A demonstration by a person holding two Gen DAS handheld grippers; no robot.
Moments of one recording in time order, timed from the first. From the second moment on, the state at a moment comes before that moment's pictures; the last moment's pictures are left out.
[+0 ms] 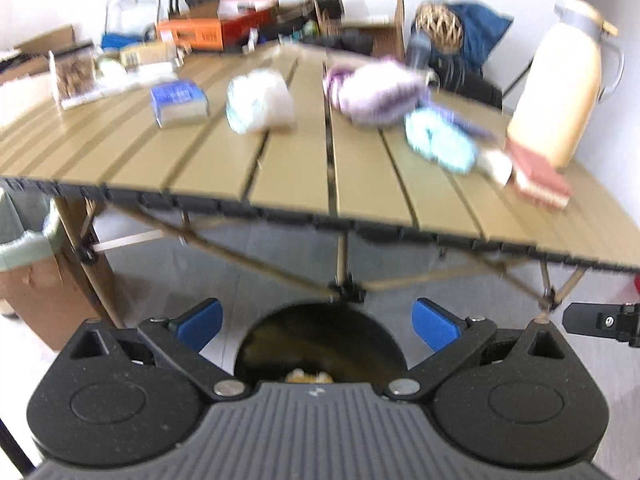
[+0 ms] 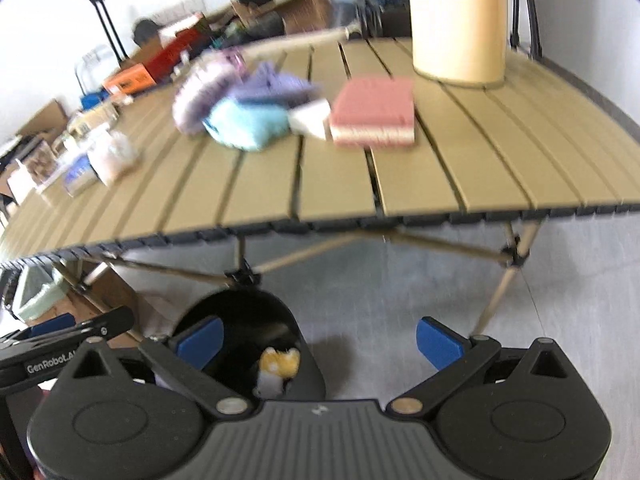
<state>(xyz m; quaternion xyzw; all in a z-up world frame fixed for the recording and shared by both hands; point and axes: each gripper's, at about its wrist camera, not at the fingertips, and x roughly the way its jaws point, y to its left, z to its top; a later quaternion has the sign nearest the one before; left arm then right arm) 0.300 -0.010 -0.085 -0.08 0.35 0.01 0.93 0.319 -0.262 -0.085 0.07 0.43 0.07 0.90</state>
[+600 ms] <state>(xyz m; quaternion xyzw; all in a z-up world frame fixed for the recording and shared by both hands) 0.308 -0.002 -0.048 -0.06 0.19 0.06 0.98 0.381 -0.266 -0.075 0.07 0.19 -0.02 0.98</state>
